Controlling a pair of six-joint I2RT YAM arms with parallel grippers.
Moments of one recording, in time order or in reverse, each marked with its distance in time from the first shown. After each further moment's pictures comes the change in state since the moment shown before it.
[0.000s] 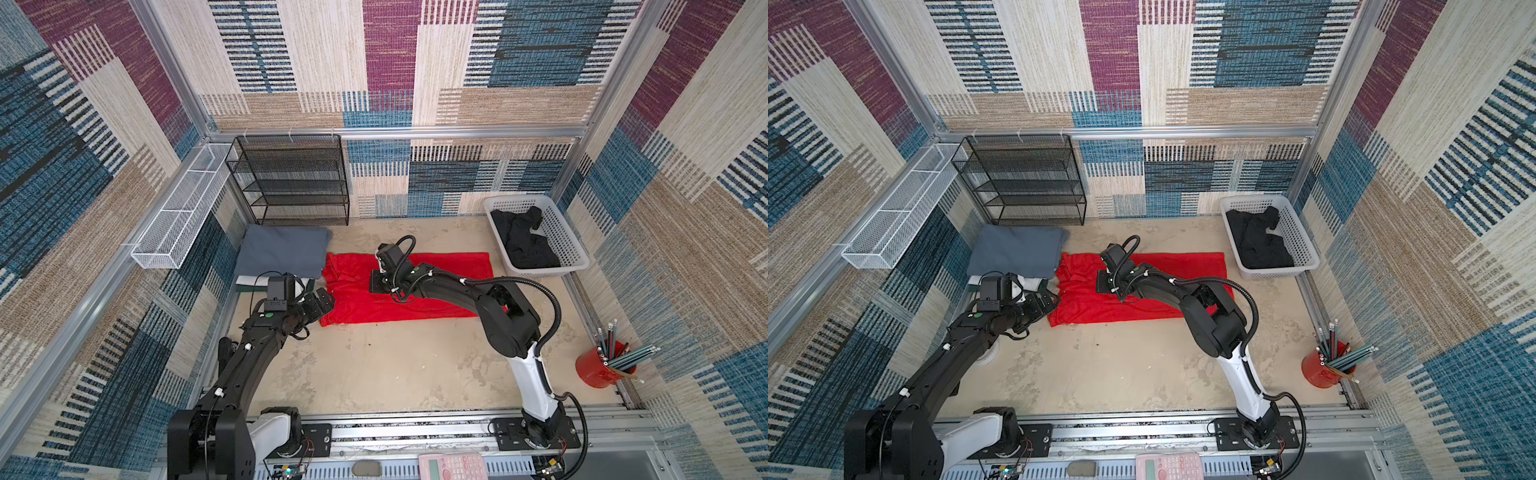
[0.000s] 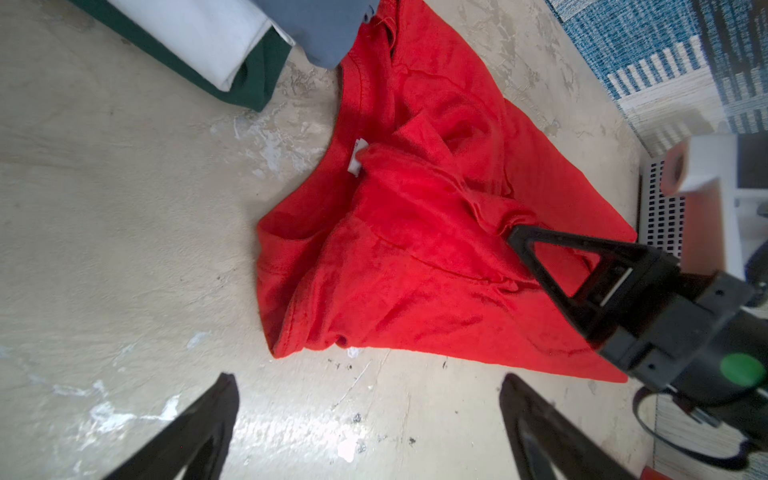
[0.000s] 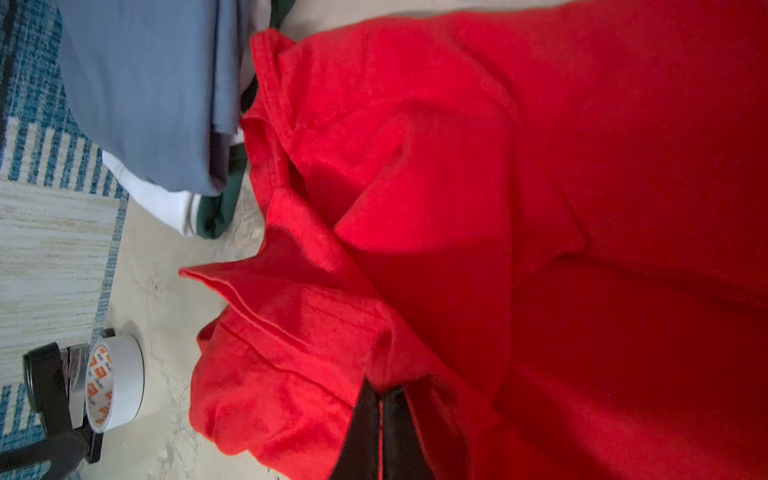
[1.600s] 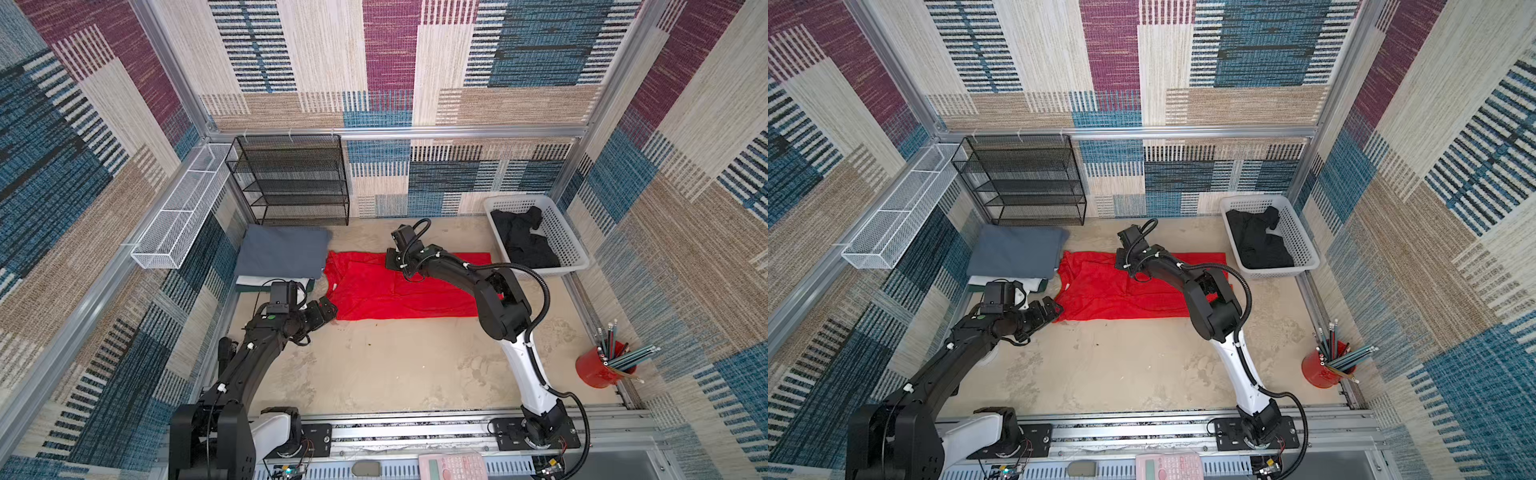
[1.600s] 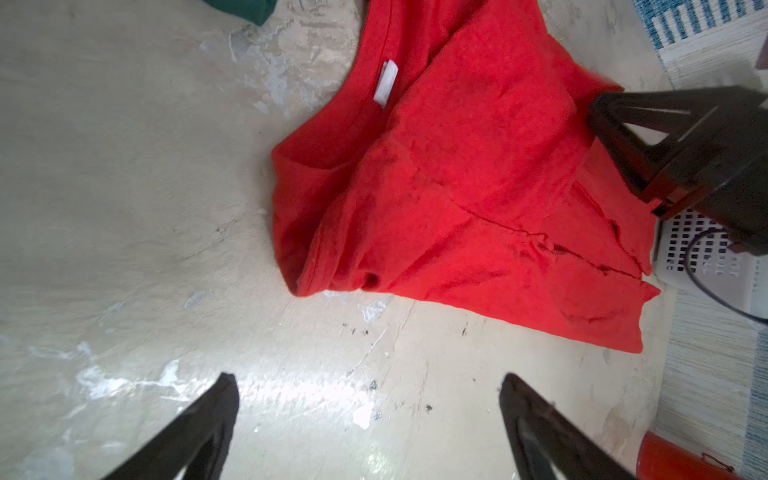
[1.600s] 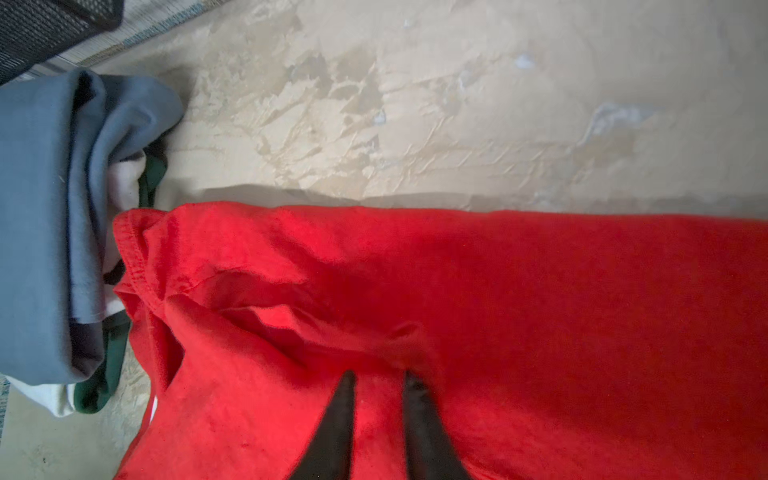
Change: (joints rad) left arm 0.000 0.010 -0.044 -0.043 0.040 0.023; right arm -0.147 0.141 0.227 -0.090 0.119 -0.033
